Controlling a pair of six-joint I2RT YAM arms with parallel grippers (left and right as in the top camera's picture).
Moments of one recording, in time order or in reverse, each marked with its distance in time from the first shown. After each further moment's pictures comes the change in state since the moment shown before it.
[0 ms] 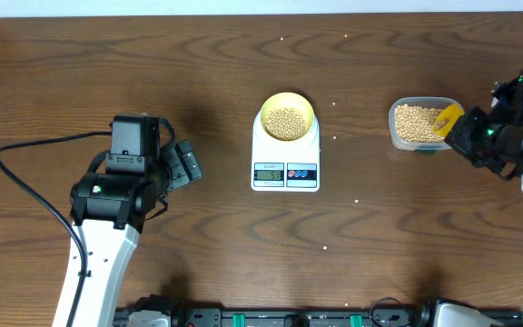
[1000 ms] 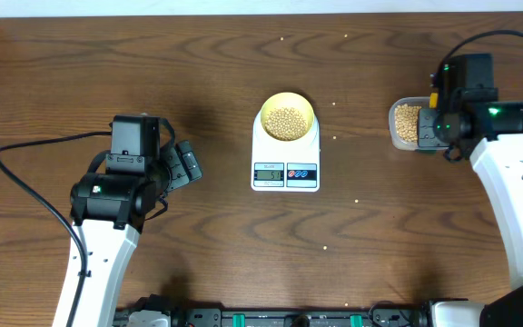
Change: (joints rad) left arm 0.000 0.000 0.000 0.000 0.000 0.000; right arm 0.259 0.121 -0.002 0.112 0.439 -0.400
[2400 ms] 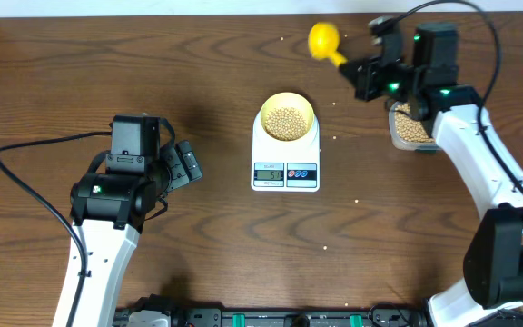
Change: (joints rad) left arm 0.000 0.000 0.000 0.000 0.000 0.000; right arm 0.080 0.250 0.015 0.697 -0.851 0.079
